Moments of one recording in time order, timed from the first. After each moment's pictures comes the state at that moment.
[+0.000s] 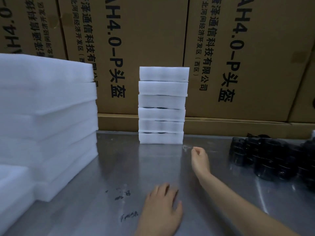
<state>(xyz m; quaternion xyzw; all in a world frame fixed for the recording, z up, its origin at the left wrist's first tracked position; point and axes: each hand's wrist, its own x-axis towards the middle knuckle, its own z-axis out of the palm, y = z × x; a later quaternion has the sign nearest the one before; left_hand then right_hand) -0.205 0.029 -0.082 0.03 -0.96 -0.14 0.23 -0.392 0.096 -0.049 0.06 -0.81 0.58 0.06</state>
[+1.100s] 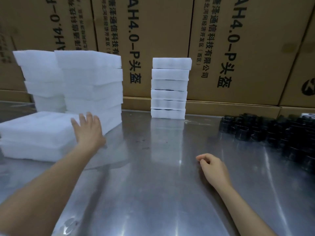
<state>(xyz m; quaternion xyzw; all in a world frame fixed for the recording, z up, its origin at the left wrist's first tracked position) -0.030 -0.087 0.003 0.43 -0.87 0.19 0.16 -0.185 0.246 -0.080 0.19 -0.88 0.43 0.06</state>
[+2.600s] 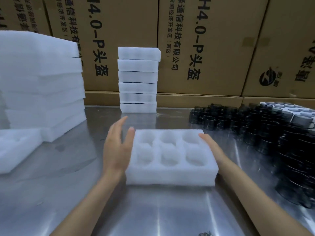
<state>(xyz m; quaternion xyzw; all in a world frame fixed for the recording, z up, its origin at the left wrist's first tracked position) -0.091 0.094 -0.035 0.12 -0.76 -0.45 0.45 -0.239 0.321 -0.057 0.14 -0.65 0.73 -0.17</state>
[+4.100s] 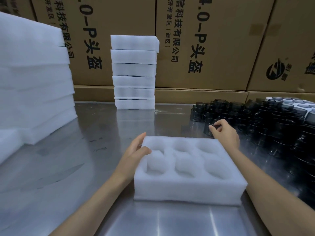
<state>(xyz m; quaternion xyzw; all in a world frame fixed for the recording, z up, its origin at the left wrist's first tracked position) -0.137 0.105 -0.064 0.07 -0.72 -0.67 0.19 -0.366 0.335 -0.075 0.07 -0.90 0.37 0.22</state>
